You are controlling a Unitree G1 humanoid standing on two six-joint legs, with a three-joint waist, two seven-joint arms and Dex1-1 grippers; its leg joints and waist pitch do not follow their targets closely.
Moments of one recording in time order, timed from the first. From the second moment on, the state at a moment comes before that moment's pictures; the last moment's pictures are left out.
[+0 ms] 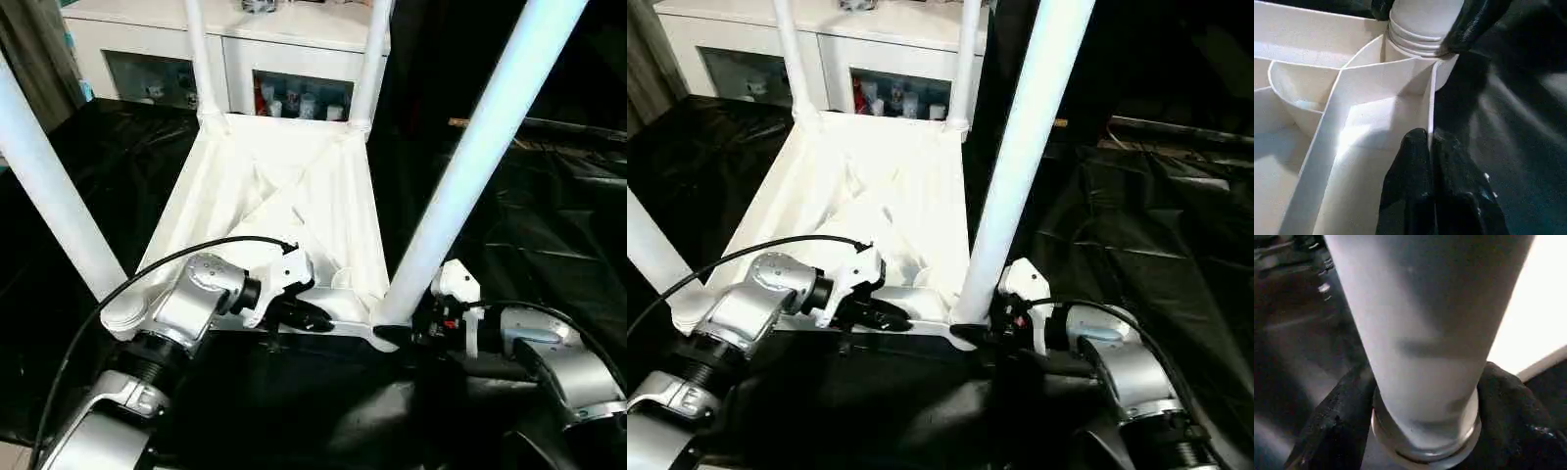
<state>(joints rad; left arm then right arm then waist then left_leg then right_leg) -0.58 0.28 -0.31 0.53 0.04 0.22 -1.26 -0.23 -0.44 0.11 0.24 0.21 0.21 1.01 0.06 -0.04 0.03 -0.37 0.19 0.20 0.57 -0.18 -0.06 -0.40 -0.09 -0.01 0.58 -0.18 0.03</state>
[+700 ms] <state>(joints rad) -0.68 0.06 -0.29 0.72 0.15 0.20 -0.89 -0.26 -0.16 -0.05 0.33 0.12 0.22 0.43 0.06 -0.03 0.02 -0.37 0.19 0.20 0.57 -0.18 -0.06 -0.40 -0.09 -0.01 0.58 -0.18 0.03</state>
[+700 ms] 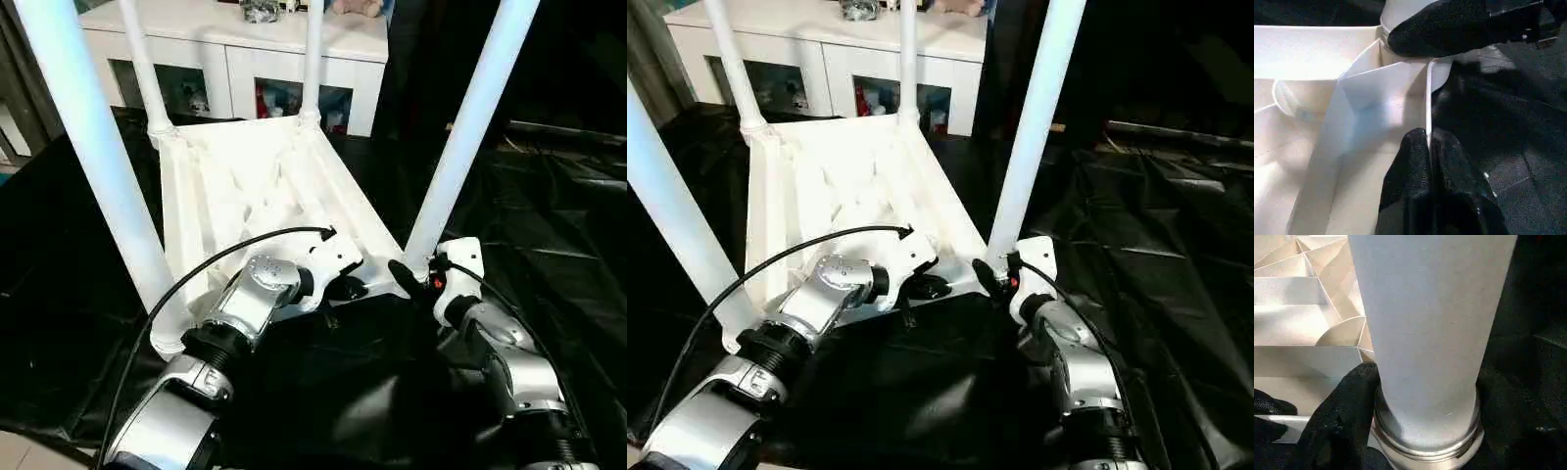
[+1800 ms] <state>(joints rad) -0.59 0.28 -0.32 0.56 0.04 0.18 -1.32 -0.20 -0.49 0.16 0.16 0.16 0.19 1.02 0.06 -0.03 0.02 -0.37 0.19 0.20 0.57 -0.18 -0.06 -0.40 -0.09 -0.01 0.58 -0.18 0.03</state>
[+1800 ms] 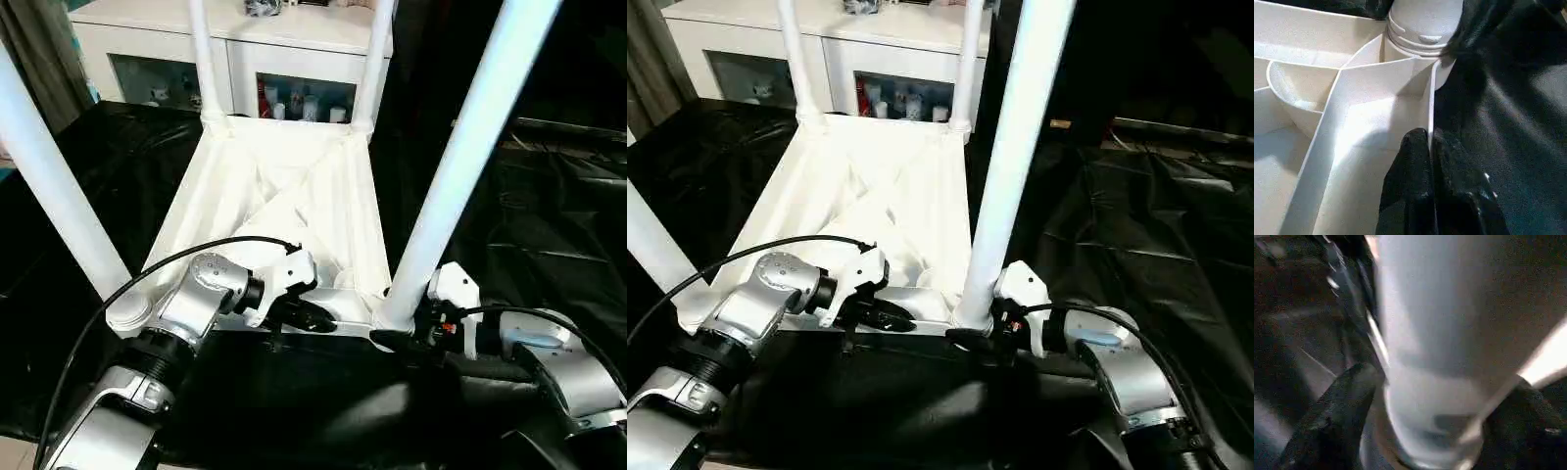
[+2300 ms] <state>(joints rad) -0.59 0.28 -0.32 0.56 0.04 0.18 -1.31 -0.20 -0.48 0.16 0.18 0.17 0.19 1.01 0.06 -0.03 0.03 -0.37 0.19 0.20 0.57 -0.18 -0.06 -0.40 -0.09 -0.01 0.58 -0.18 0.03</state>
